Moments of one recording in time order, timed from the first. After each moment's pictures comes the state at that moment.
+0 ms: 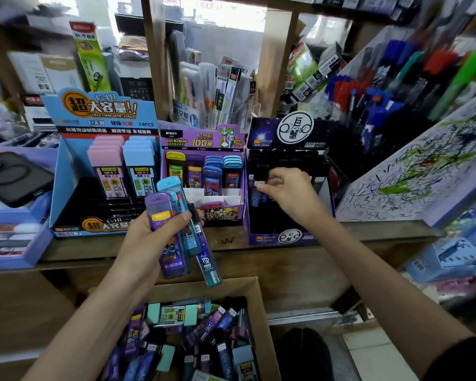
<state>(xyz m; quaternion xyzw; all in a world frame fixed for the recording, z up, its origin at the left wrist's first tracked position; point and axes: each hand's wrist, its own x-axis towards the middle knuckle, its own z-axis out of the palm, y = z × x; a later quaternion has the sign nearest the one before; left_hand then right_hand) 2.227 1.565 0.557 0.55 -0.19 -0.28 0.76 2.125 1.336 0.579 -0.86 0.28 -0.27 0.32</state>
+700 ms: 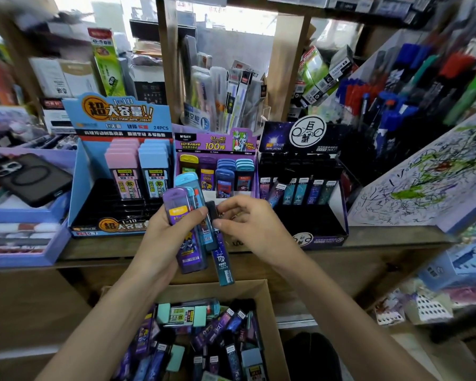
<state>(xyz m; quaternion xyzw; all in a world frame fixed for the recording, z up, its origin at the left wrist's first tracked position) 2.226 1.560 0.566 0.53 -0.21 -0.29 0.77 2.129 1.448 0.592 -0.81 0.21 -0.16 0.52</state>
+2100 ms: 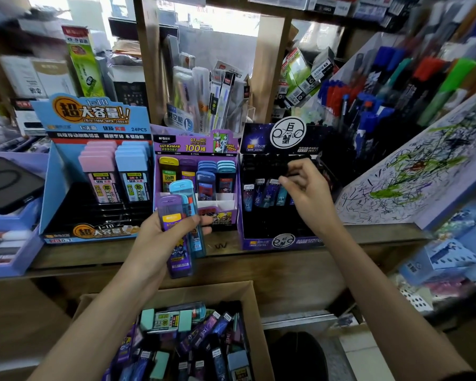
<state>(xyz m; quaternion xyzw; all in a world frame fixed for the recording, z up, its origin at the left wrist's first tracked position) 2.228 1.545 0.550 0.52 -0.23 -0.33 0.75 2.089 1.327 0.583 -0.81 0.19 -0.39 0.40</state>
